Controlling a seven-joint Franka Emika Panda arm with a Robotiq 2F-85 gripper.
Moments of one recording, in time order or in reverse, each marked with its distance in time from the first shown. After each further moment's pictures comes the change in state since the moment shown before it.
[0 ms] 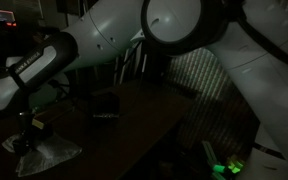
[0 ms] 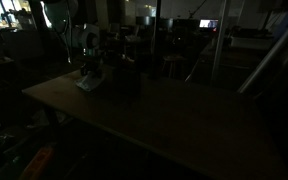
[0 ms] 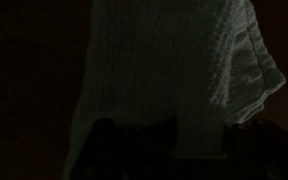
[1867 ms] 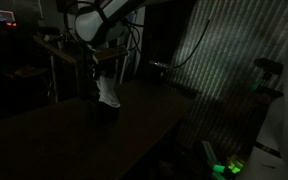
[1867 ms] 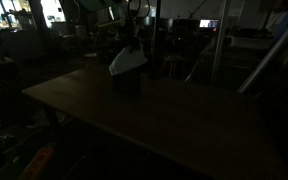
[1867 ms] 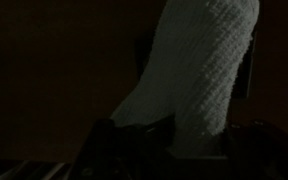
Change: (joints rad) arm -0.133 -0.551 -0.255 -0.359 -0.247 -0.074 0.439
